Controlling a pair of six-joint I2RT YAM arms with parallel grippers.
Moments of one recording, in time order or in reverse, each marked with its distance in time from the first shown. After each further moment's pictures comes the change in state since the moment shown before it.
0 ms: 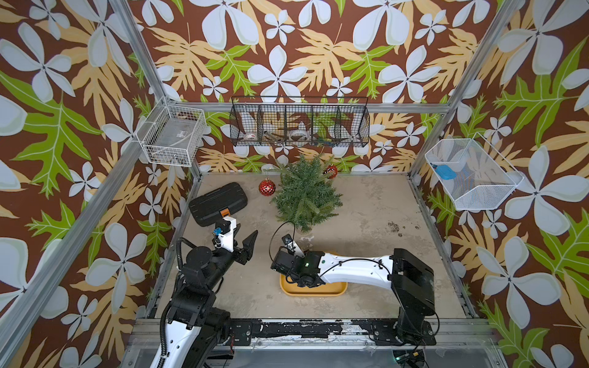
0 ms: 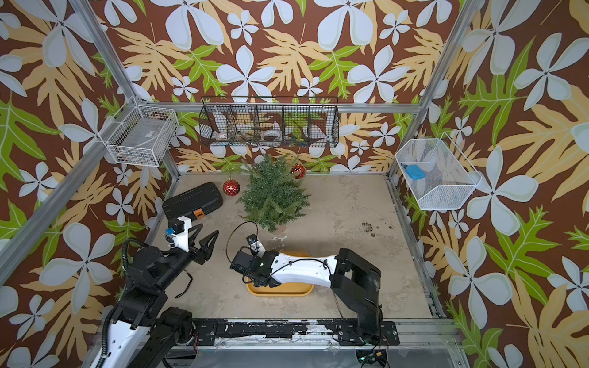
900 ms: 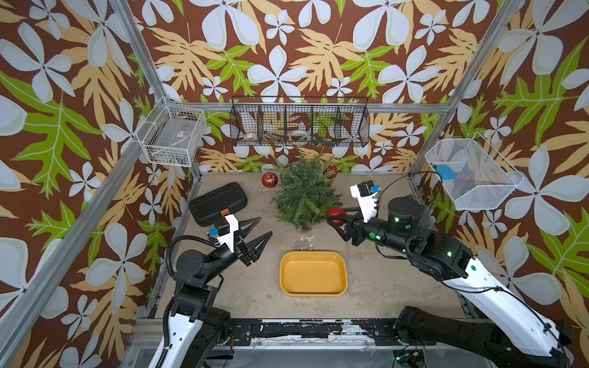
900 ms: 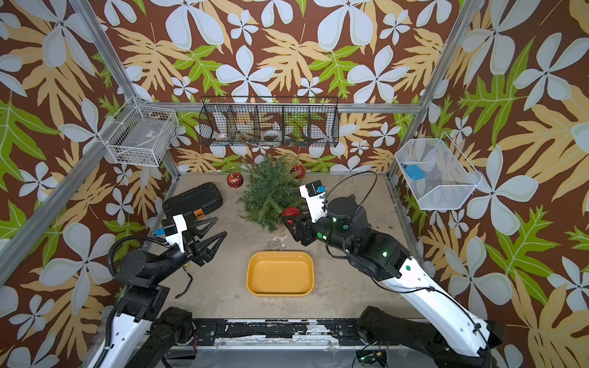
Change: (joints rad) left arm -0.001 0.069 0.000 0.467 0.428 -0.193; right arm -0.441 -0.772 0.044 0.077 -0.676 -0.253
